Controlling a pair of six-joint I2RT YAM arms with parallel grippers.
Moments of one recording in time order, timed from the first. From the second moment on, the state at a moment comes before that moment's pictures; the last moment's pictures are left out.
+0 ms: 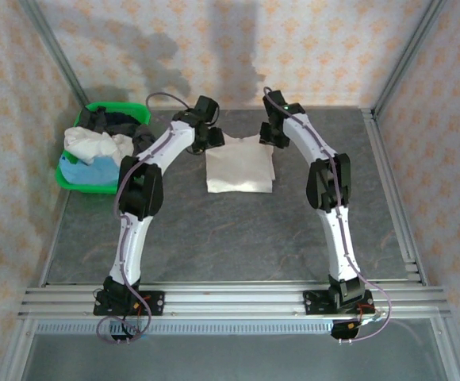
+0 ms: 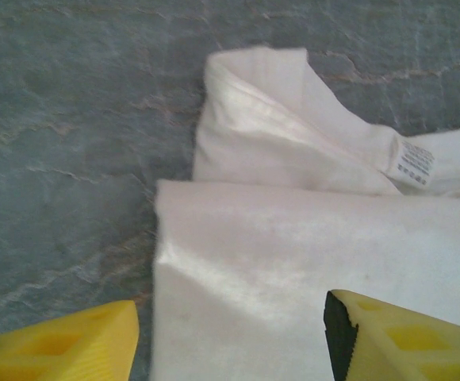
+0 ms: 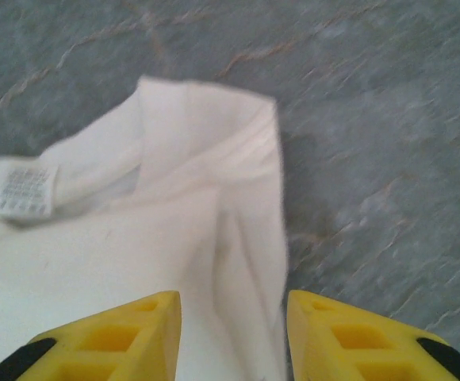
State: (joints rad) left arm -0.33 2.33 2.10 -0.85 -0.02 -0.59; right arm 0.33 2.41 2.26 -1.01 0.01 0.50
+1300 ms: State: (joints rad) left arm -0.43 1.51 1.14 -0.67 -0.06 -0.91; right arm 0.43 2.01 1.42 -0.71 0.03 0.60
